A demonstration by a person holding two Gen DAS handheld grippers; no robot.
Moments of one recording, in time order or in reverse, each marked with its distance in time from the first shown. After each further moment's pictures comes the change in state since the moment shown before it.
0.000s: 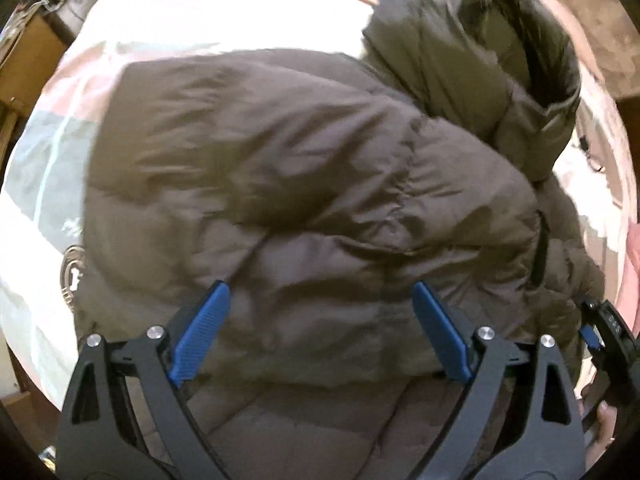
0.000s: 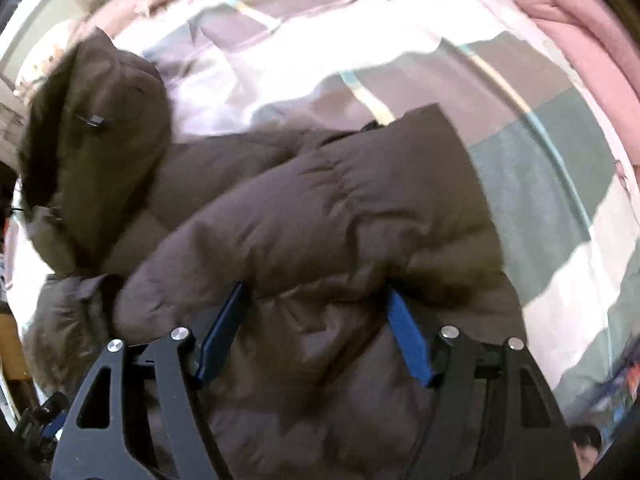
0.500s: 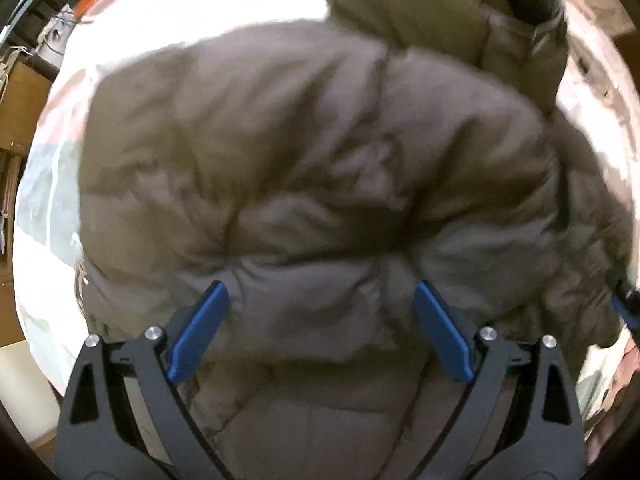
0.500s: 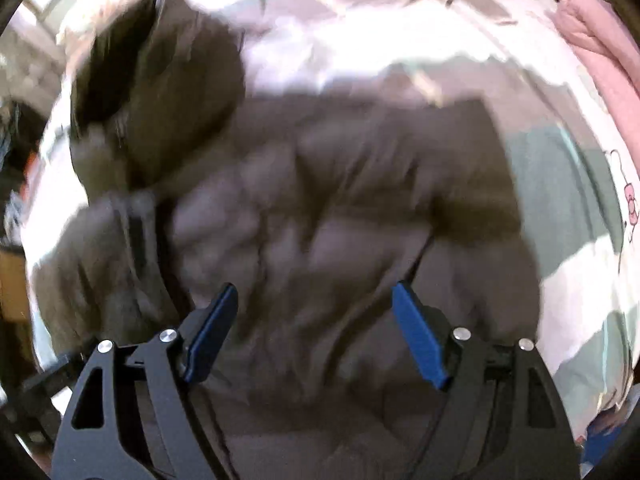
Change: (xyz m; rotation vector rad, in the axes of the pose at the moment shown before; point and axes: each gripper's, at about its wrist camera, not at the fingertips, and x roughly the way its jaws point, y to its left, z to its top) left arm 0.025 -0.013 -0.017 0.143 0.071 0.100; right arm -0.028 0.032 -0.056 -0.155 0.069 0.053
